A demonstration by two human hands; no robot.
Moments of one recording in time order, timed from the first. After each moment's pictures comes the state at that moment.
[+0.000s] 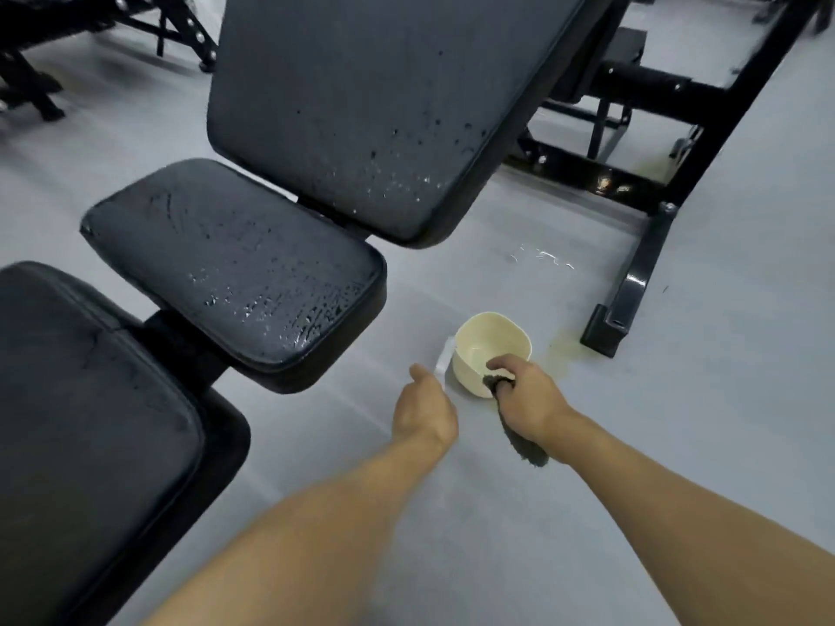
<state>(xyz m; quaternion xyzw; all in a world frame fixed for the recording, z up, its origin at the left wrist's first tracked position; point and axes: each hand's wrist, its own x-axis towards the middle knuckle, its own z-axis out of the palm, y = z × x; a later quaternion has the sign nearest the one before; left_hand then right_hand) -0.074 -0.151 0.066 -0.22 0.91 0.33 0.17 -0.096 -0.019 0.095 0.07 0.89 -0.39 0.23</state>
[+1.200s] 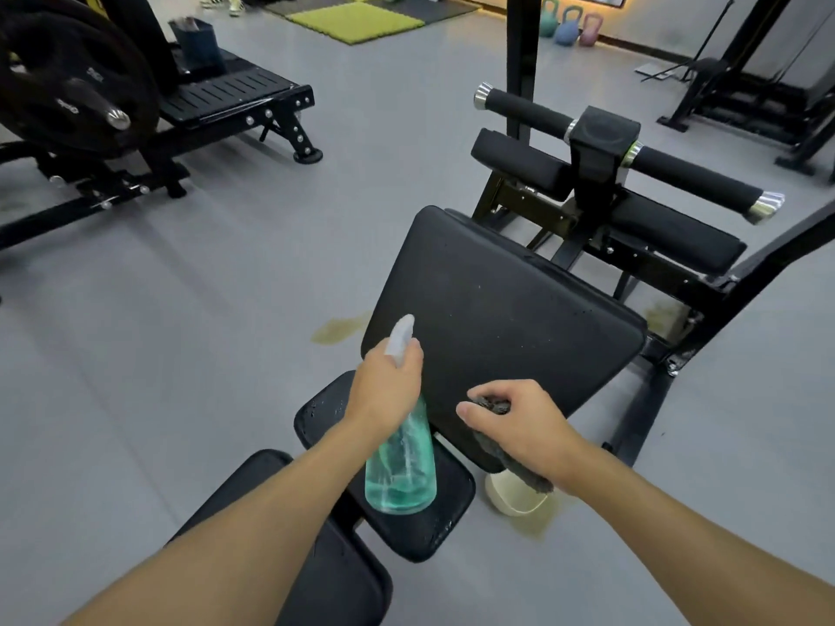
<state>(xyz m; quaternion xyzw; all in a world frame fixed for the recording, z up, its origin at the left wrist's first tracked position) -0.150 -0.344 0.458 -0.23 0.81 0.54 -0.01 -0.164 -0.167 0.487 -0.09 0.87 -0.43 0.23</state>
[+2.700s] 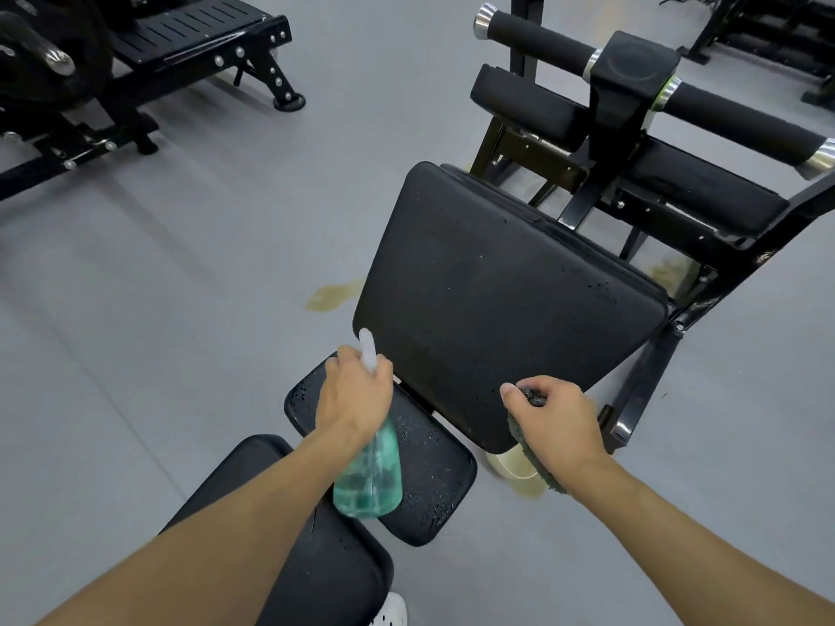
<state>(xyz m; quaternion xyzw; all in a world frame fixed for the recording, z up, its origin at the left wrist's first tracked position) -0.161 -0.369 0.400 -0.32 0.87 0.36 0.06 -0.186 -0.147 0.425 0.10 0.91 -0.37 0.13</state>
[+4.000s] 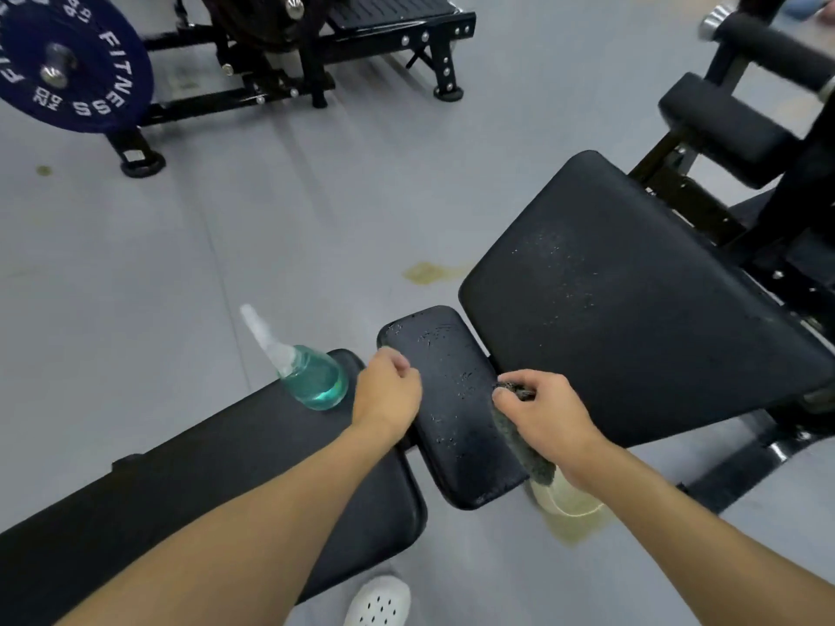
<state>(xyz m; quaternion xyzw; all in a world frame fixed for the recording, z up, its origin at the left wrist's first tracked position) -0.057 -0.384 0.359 -0.48 0.74 0.47 -0.06 -0.148 -0.221 0.409 -0.11 0.87 -0.37 0.30</state>
